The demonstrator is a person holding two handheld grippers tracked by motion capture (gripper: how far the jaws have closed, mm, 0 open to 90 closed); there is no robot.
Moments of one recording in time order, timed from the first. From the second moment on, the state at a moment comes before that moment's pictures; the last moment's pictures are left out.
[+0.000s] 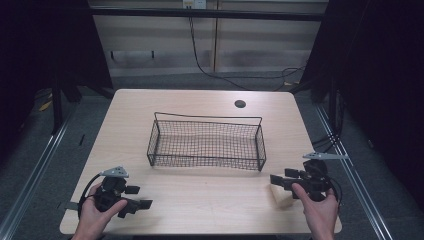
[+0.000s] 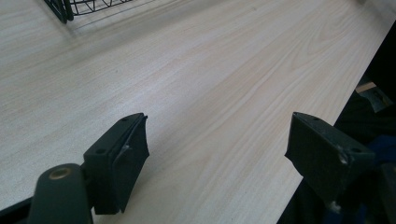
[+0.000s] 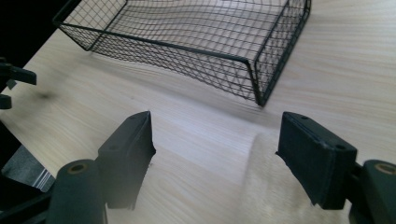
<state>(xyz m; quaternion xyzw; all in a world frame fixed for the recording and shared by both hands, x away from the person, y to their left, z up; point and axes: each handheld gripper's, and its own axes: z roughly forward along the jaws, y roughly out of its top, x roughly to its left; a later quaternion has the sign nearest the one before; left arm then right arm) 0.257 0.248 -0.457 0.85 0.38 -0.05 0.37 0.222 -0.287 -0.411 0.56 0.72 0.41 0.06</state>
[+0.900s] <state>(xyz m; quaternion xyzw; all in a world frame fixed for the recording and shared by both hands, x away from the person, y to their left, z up) 0.257 0.247 -0.458 0.85 0.38 -0.05 0.37 0.239 -0.318 -0.437 0.60 0.74 0.32 0.00</state>
